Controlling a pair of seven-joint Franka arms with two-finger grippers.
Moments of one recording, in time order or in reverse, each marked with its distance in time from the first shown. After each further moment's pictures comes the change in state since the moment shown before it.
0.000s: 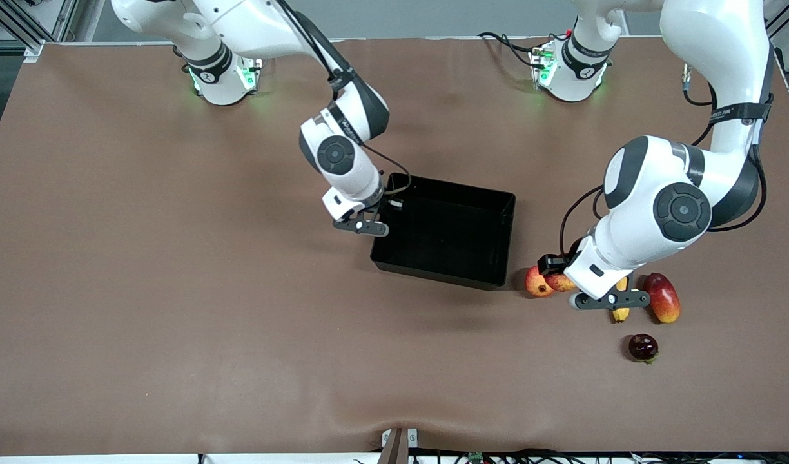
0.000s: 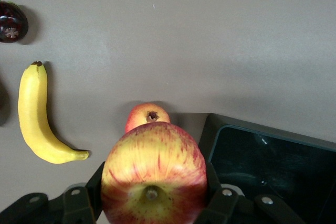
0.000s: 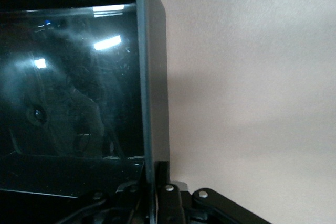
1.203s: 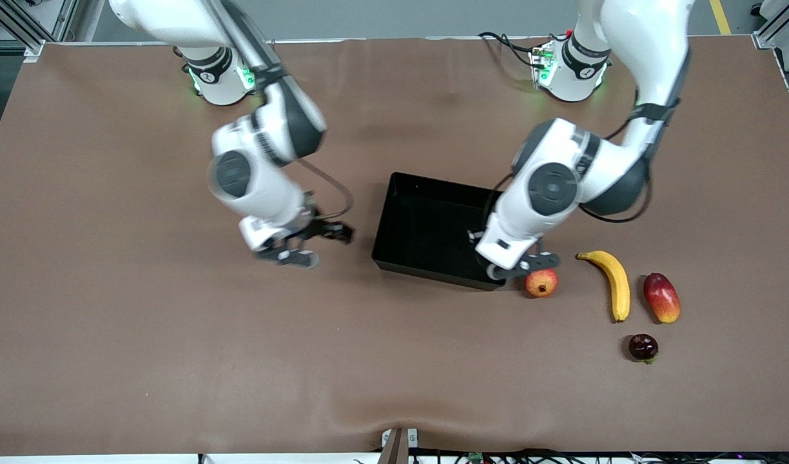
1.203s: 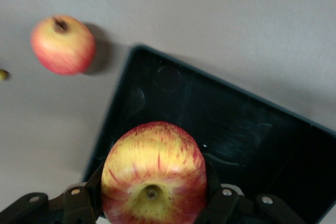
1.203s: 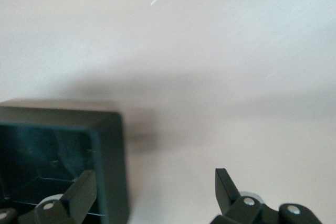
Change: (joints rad) left arm -0.209 0.023 -0.042 -0.082 0.000 0.014 -0.423; right arm -0.285 -0.185 -0.076 0.051 0.003 -0.269 -0.325
